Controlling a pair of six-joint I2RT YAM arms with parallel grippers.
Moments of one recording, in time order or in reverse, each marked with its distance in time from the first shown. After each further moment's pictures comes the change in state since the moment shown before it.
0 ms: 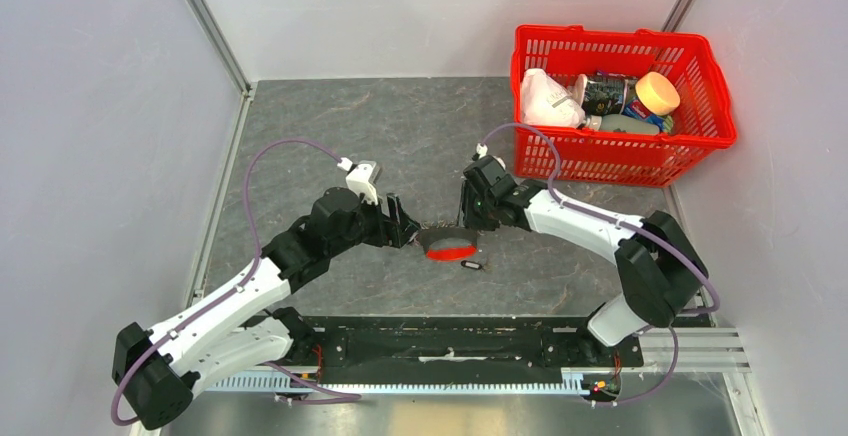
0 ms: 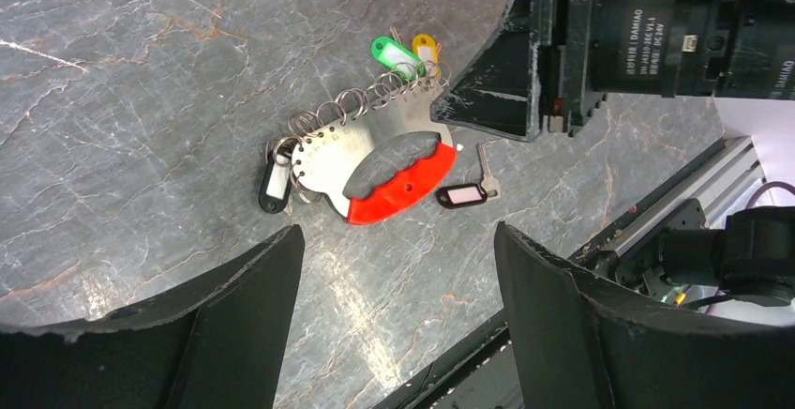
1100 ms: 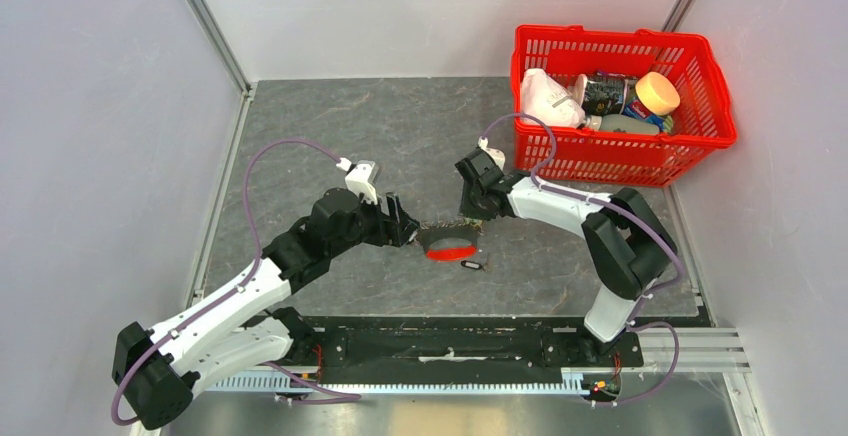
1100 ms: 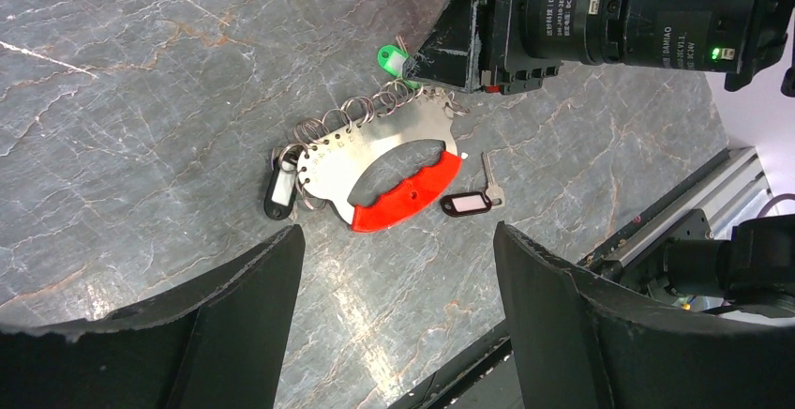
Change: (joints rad) left arm 0.000 -0.002 -0.013 0.026 -0.018 0.000; right arm -0.040 0.189 0.099 0.034 0.144 0.054
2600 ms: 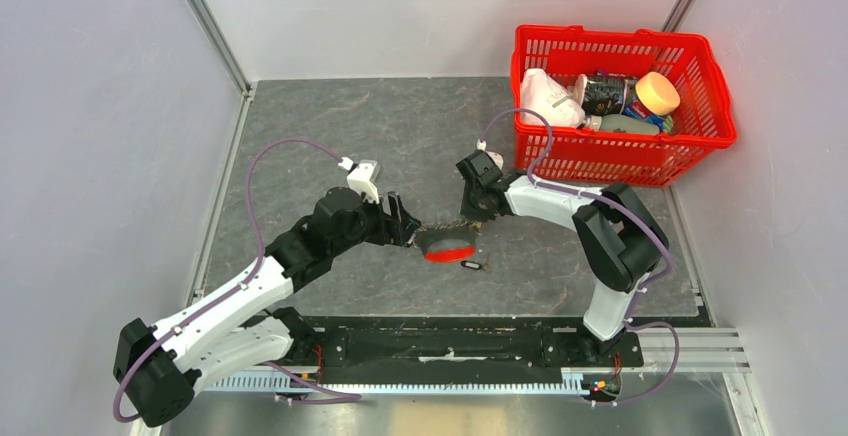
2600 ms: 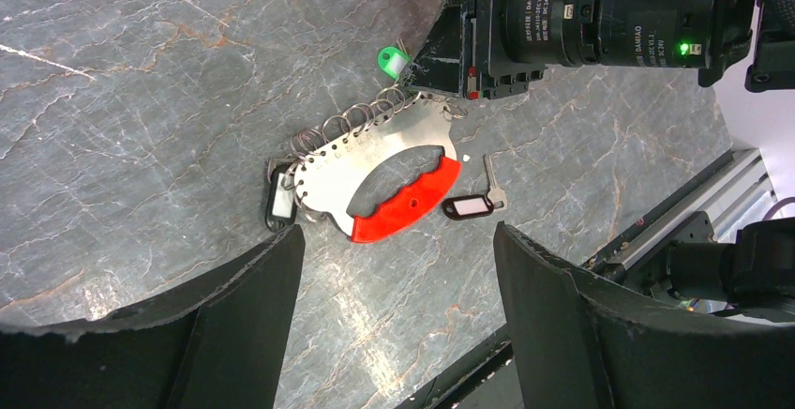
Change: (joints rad) left arm 0.000 0.021 0.000 0.017 -0.002 0.000; right arm -0.025 0.057 0.000 0.024 -0.063 -0.023
